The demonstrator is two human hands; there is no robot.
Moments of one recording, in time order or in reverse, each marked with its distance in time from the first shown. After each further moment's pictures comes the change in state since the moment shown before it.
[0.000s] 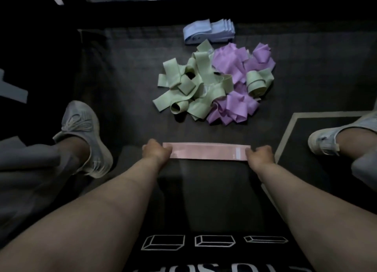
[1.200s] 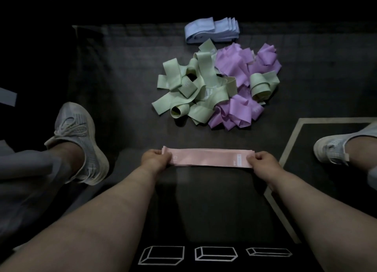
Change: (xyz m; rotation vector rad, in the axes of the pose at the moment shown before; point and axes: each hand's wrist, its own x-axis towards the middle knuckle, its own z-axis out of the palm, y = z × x) left_hand 0.006 -0.007 0.012 -0.409 -0.064 -0.119; right_hand -0.006 -0.006 -0.018 0.058 -0.229 -0.104
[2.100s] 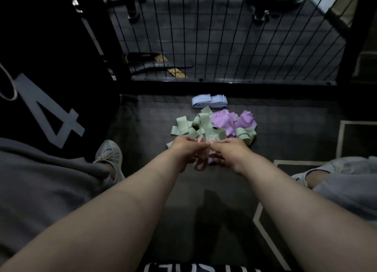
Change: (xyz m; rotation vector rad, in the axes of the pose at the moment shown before) left_hand -0.196 0.125 -0.045 -0.155 -0.357 0.457; right_hand -0.180 -0.159 -0.025 0.398 -0.237 -0.374
